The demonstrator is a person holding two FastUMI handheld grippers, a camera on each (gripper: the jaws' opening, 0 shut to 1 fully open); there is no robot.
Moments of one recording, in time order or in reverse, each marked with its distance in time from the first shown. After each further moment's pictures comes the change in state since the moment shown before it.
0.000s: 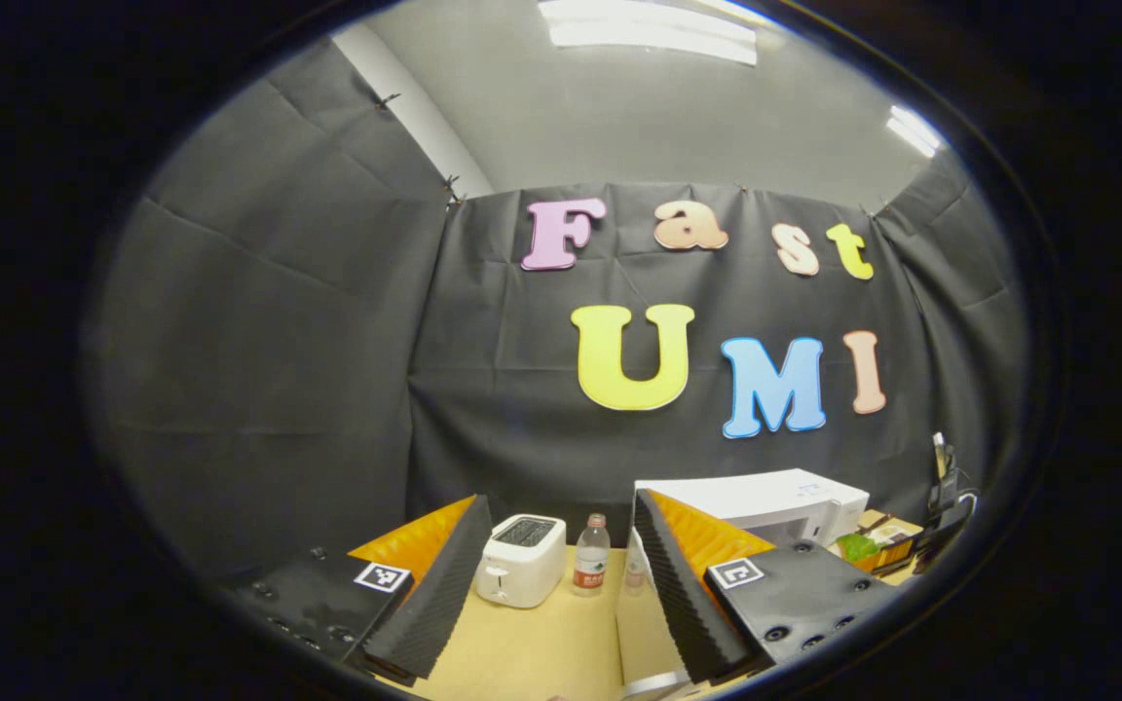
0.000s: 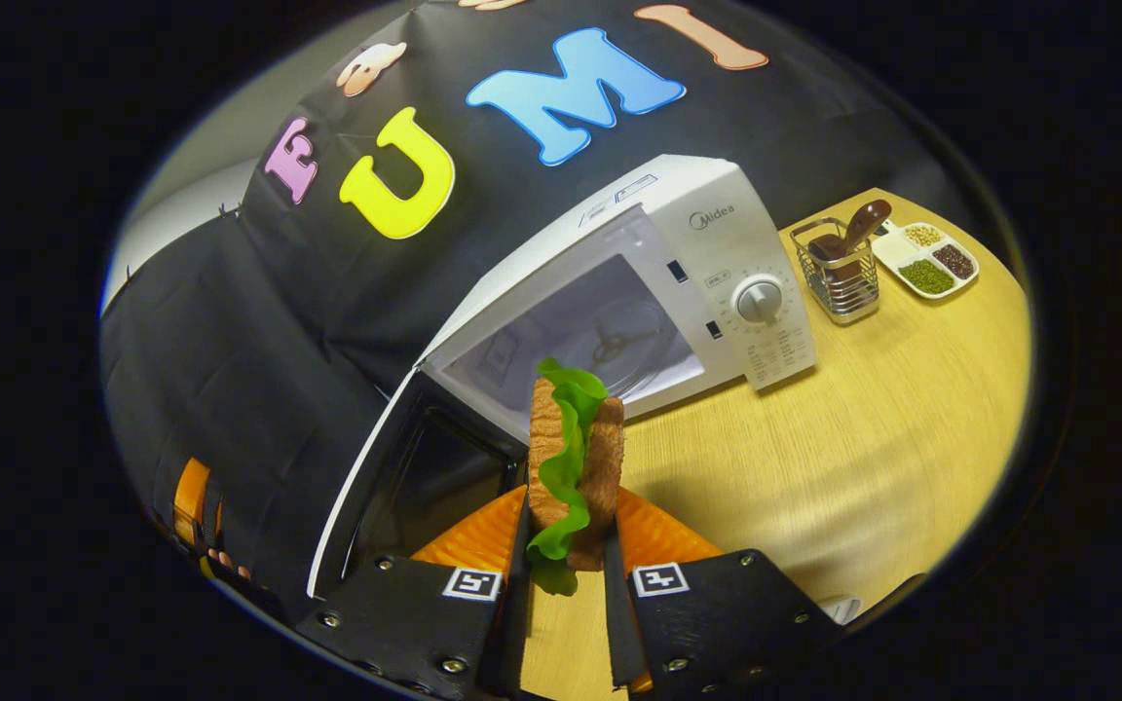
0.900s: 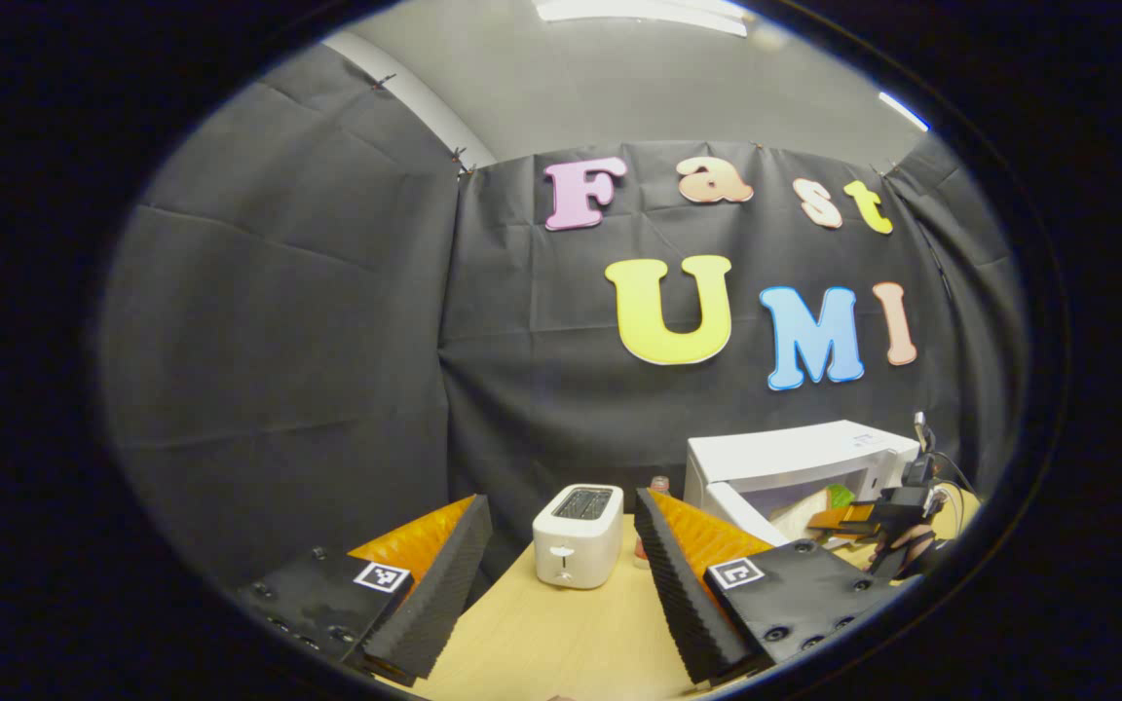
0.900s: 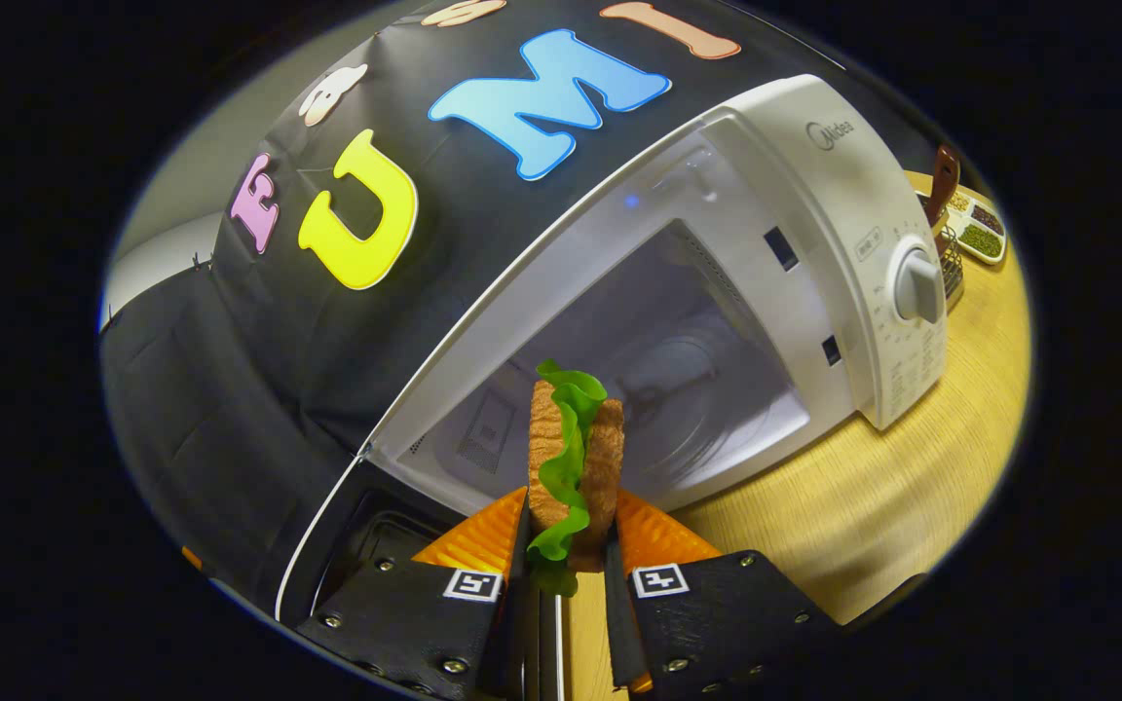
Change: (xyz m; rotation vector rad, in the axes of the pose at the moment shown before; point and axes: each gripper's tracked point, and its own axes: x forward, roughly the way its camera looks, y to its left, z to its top) left arm 0.019 0.077 -0.041 0.081 0.123 0.066; right arm 0.156 0.010 0.048 0.078 -0.208 0.002
